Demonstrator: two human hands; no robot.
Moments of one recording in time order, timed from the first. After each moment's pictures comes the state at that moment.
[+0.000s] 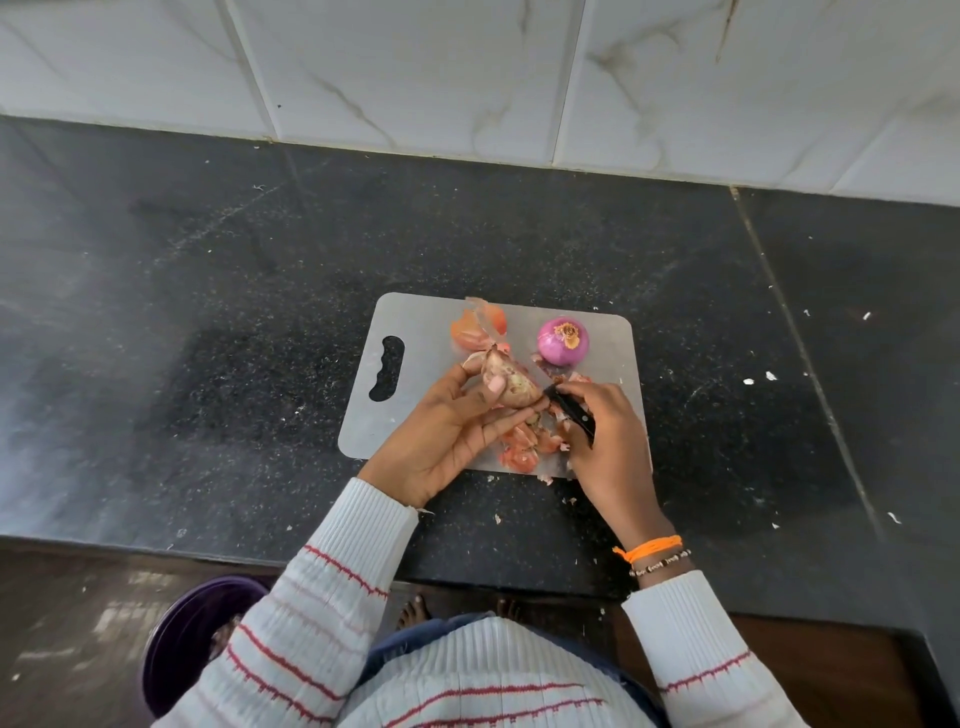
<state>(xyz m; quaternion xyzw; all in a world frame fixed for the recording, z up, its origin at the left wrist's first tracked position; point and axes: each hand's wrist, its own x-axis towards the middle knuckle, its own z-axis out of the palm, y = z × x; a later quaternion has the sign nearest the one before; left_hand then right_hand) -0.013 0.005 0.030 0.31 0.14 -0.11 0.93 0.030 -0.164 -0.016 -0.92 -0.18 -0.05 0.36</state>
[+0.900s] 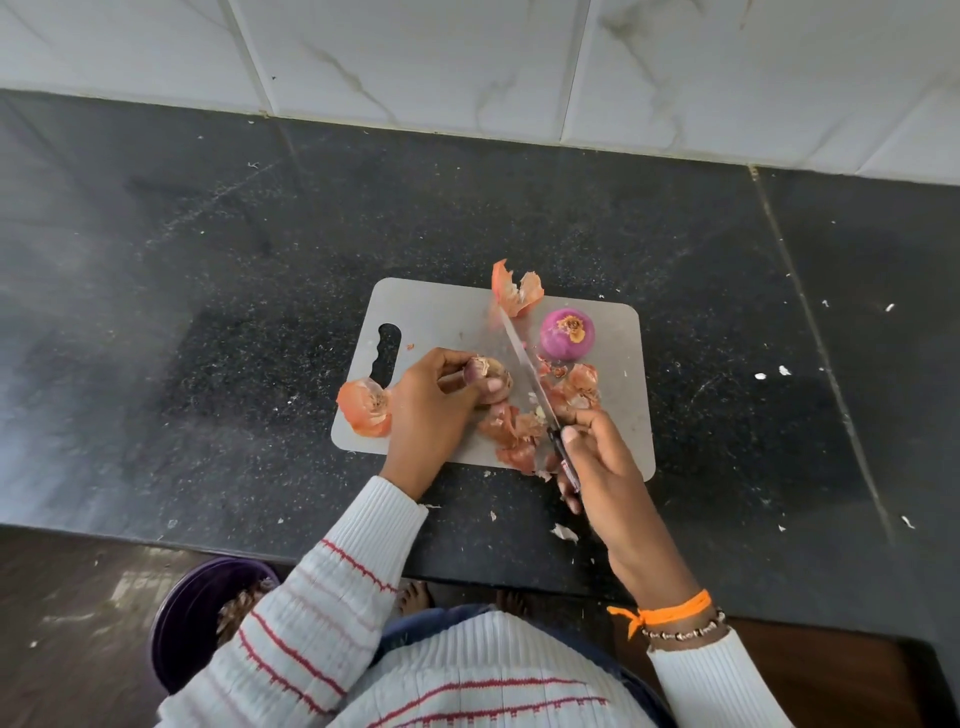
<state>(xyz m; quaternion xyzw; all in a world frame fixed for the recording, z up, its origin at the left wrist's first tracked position) 0.003 0.008 -0.005 0.77 0.25 0.10 0.58 -0.007 -0.164 0.009 -0.77 -0.01 0.21 0.60</state>
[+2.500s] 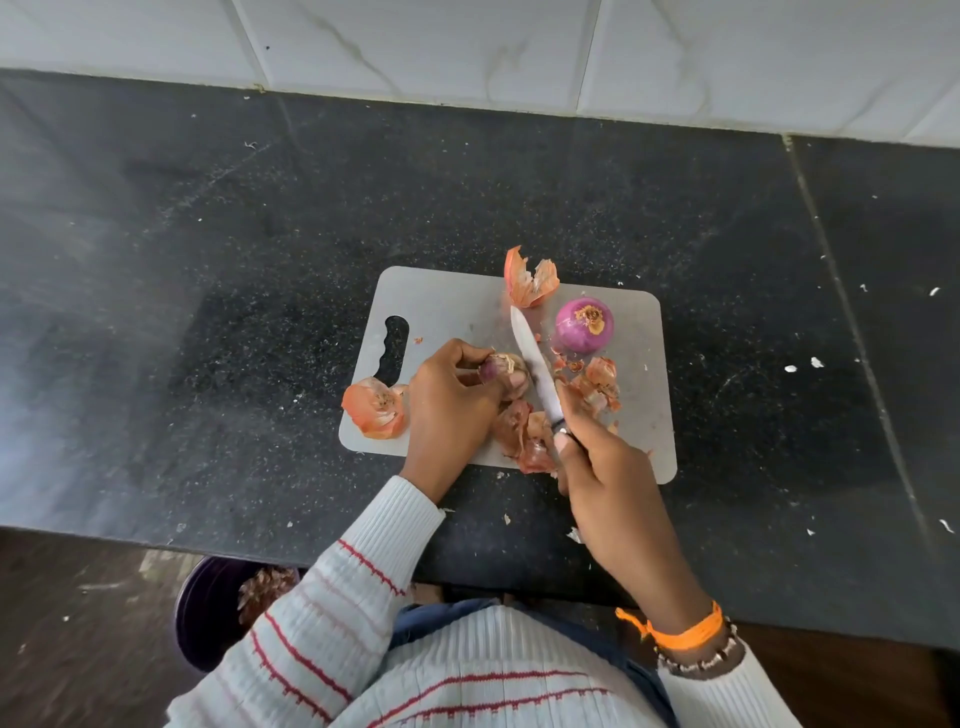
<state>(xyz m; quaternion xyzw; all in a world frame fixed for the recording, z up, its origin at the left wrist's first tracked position) 0.009 0.001 0.003 0.78 0.27 0.10 0.55 -0.010 -0.149 0.026 -0.88 -0.14 0.14 0.44</state>
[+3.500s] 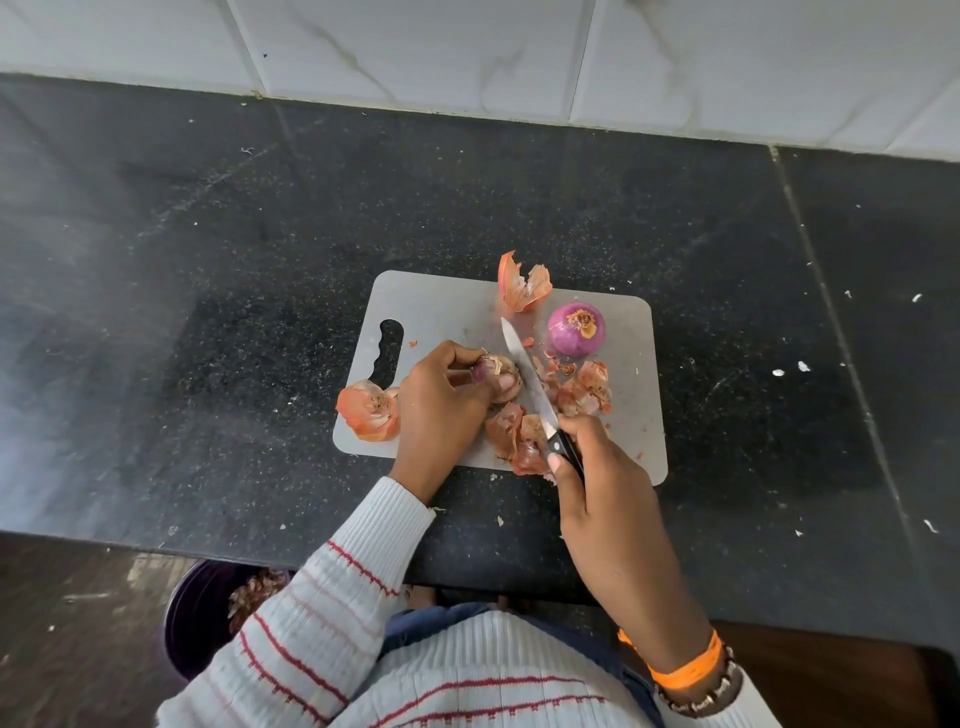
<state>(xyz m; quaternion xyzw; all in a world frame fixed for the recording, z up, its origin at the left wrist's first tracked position) 0.008 0.004 0.002 0.79 0.26 0.09 0.54 -0.026 -0.153 0.035 -0.92 -0.17 0.07 0.34</state>
